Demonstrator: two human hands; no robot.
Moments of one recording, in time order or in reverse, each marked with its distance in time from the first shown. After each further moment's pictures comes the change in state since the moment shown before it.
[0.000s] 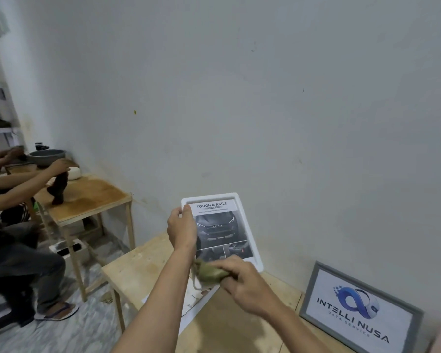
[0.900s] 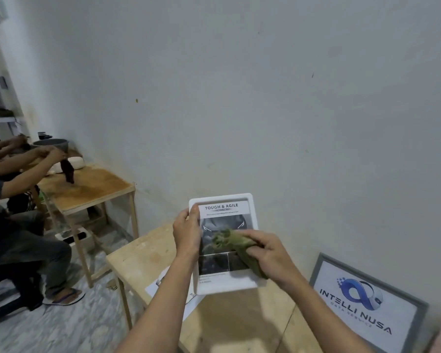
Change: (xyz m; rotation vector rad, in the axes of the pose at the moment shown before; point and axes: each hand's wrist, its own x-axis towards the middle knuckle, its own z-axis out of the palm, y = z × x) left_hand -0.009 -0.030 -0.009 -0.081 -0.176 0.030; right_hand 0.011 -0.006 -0.043 0.321 0.155 0.194
